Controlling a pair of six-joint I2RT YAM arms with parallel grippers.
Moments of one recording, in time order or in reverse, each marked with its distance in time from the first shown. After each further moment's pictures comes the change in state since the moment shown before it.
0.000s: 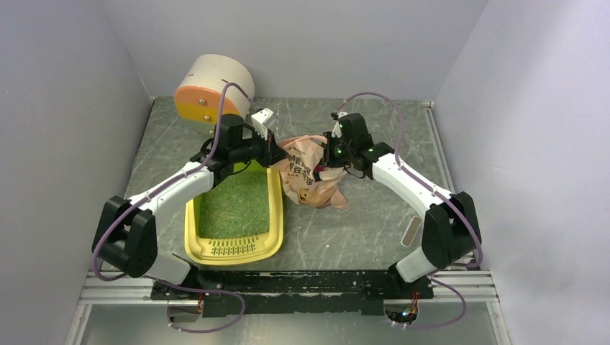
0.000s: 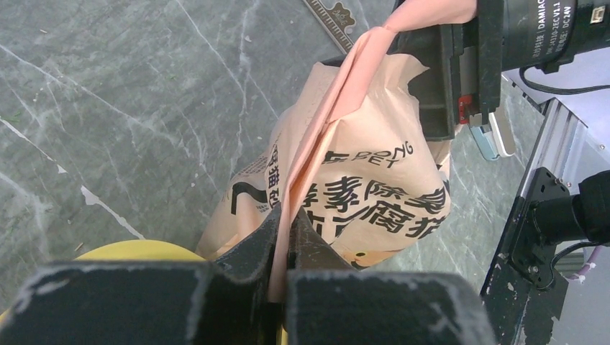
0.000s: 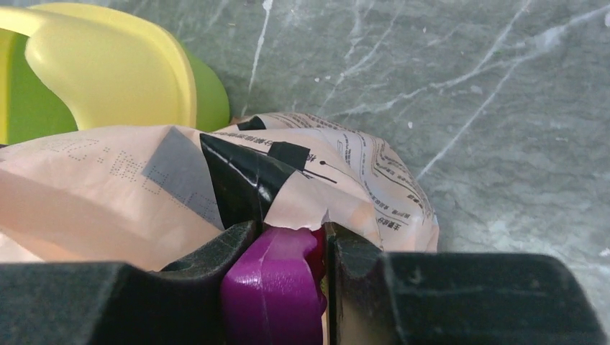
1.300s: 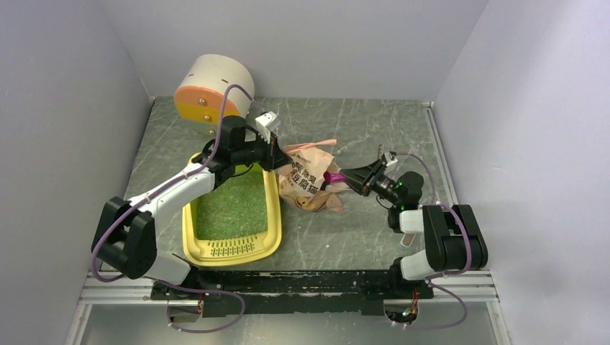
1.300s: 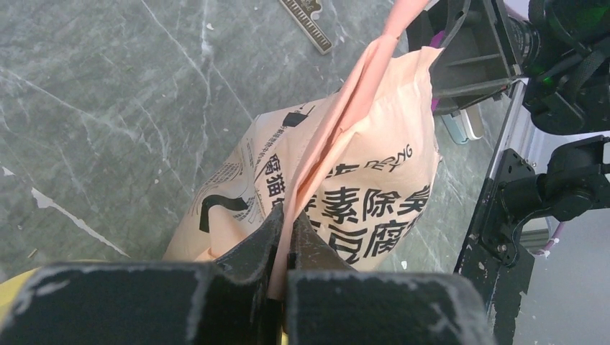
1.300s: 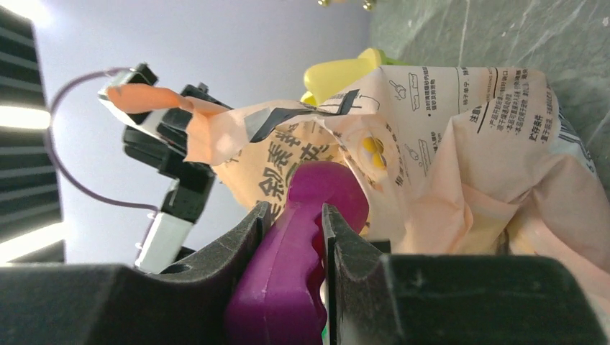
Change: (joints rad) left arm -0.015 0.002 0.000 -0.021 0.054 -0.018; right arm -0.445 -0.079 -0.879 1.545 -0.717 1.054
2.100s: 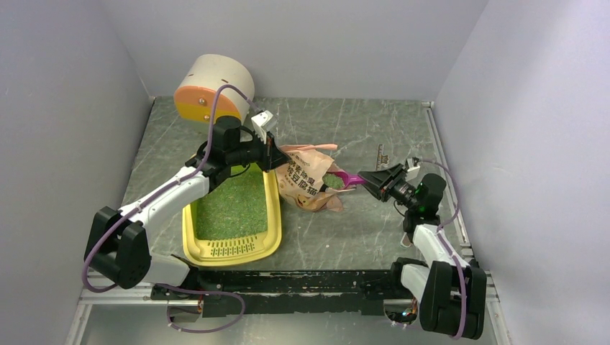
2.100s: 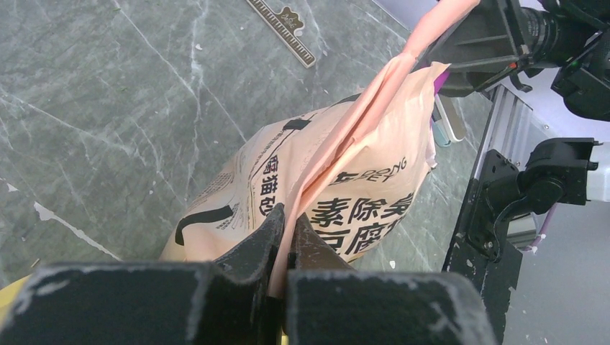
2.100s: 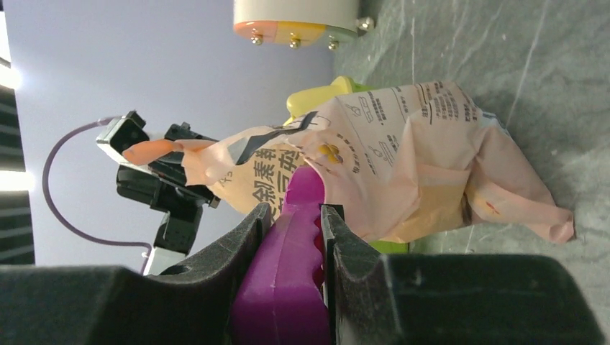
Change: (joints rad) left arm 0.000 -0.079 -0.015 0.002 0.024 -0.005; right arm -0.236 -0.439 -0.011 -0.560 -0.063 -0.129
